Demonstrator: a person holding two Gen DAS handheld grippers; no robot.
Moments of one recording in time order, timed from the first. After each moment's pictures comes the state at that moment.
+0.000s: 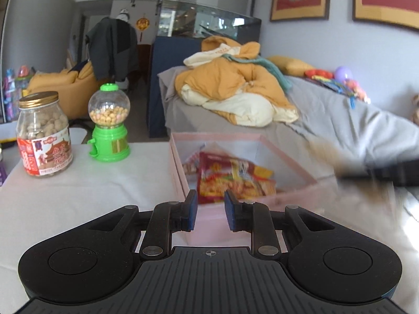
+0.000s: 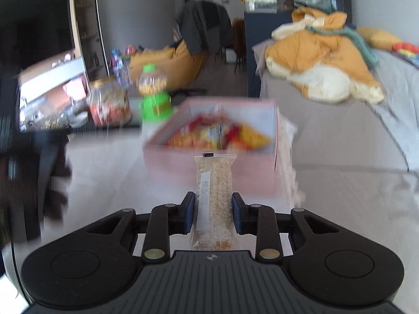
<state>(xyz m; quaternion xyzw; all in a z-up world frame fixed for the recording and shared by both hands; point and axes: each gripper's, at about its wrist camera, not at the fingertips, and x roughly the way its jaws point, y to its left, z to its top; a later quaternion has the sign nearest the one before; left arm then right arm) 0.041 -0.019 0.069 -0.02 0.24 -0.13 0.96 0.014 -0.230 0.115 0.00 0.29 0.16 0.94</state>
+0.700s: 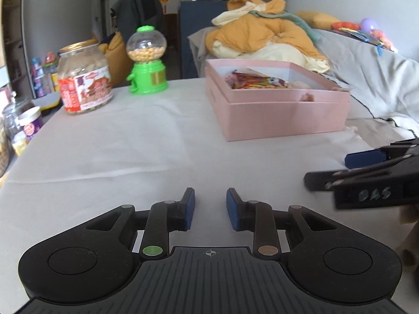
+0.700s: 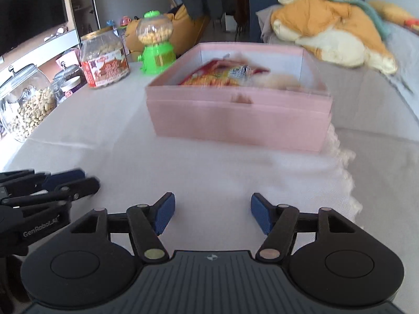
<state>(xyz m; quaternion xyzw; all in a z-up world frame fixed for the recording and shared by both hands) -0.019 -0.006 0.008 0.02 0.31 -0.06 0.95 0.011 -0.181 0.010 -0.02 0.36 0.15 0.92</state>
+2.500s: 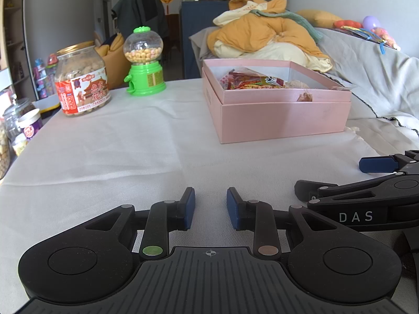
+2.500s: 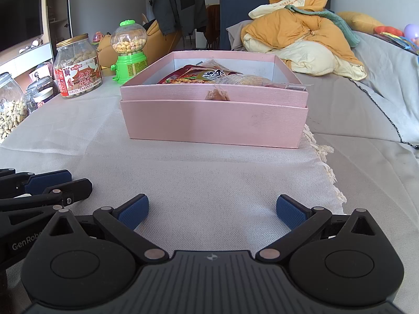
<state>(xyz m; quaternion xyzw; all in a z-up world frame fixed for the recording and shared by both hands) -0.014 -0.020 0.006 0.03 0.32 -0.04 0.95 0.008 -0.179 -0.002 -0.02 0.34 0.08 0.94</state>
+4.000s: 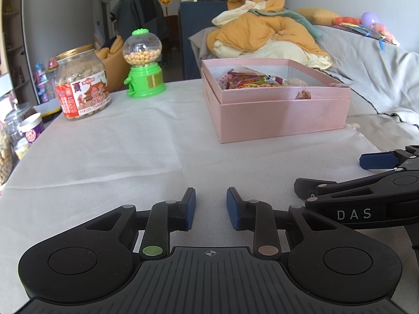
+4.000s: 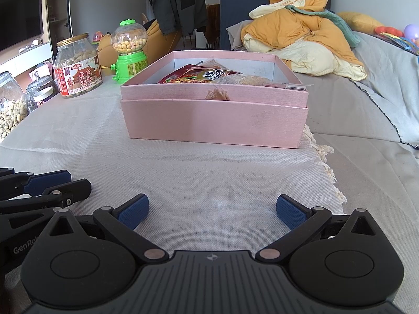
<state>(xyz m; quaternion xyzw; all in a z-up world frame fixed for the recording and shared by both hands) -0.014 -0.021 0.006 0.04 0.31 -0.04 0.95 0.008 -0.178 -0.002 -0.02 0.34 0.08 0.94</state>
